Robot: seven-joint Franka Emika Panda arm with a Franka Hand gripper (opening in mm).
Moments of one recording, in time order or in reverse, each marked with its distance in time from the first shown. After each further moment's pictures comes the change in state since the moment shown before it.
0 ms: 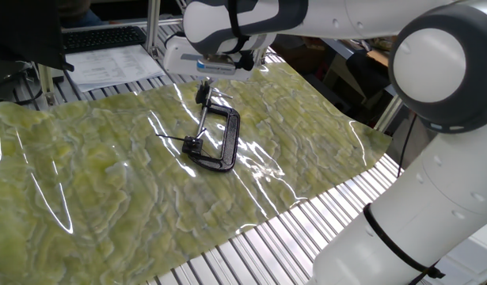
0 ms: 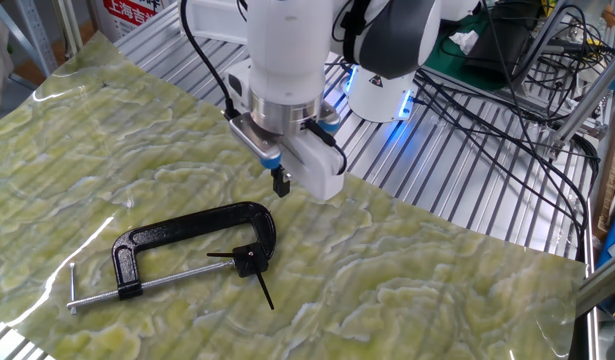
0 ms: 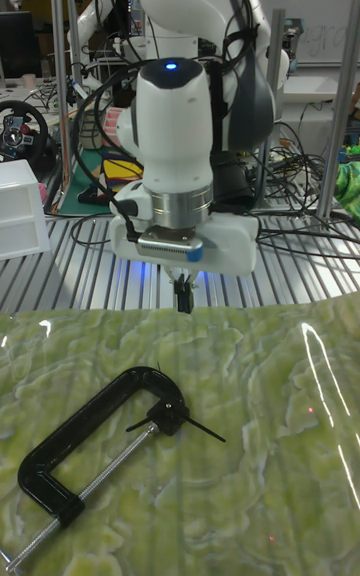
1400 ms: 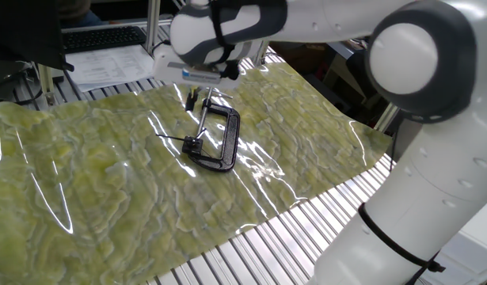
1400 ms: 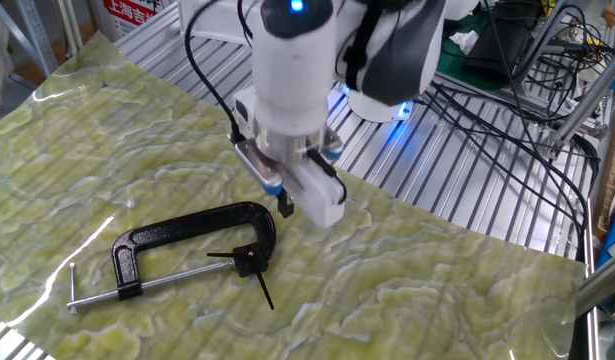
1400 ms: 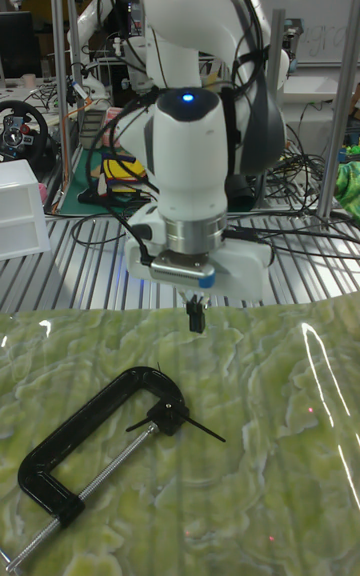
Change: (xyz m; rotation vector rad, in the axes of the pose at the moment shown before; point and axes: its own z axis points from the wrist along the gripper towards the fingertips) arm -0.008 0.023 0.038 0.005 0.005 0.061
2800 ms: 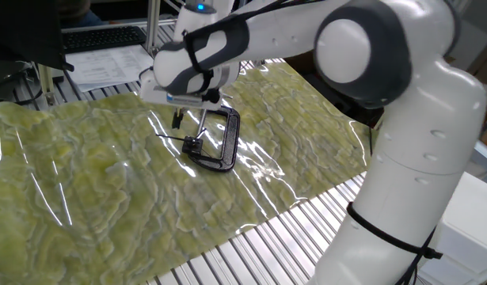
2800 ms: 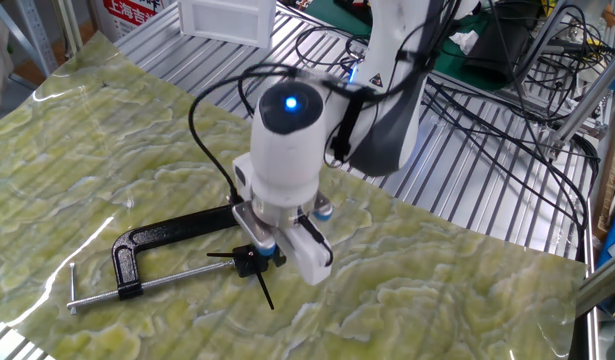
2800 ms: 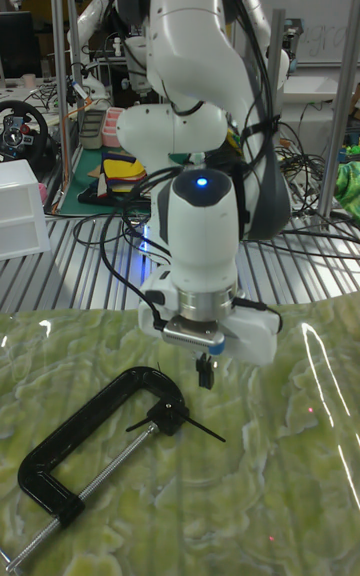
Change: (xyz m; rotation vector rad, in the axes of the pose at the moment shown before) arm -0.020 0.019 0.084 -0.004 -0.015 0.016
